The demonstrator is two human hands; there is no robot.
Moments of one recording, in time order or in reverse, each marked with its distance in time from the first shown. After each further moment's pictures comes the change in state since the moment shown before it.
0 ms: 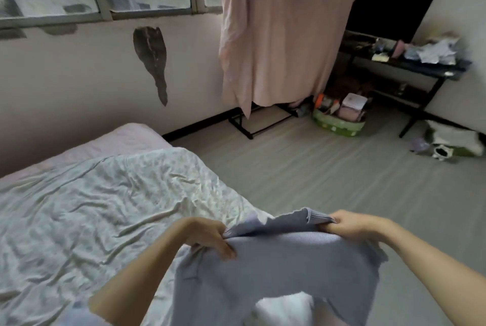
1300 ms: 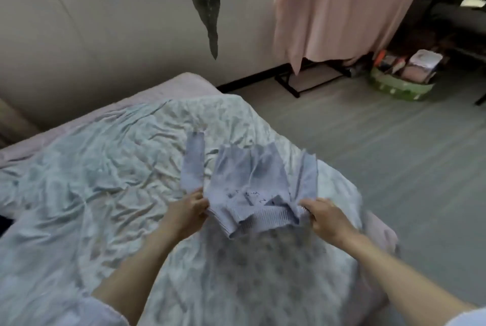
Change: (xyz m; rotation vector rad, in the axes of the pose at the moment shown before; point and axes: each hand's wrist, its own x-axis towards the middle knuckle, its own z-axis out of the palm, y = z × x) left_hand -0.109 -0.181 0.123 0.382 0.982 0.182; right_hand -0.012 -0.108 0.198 -0.101 0.435 -0.351
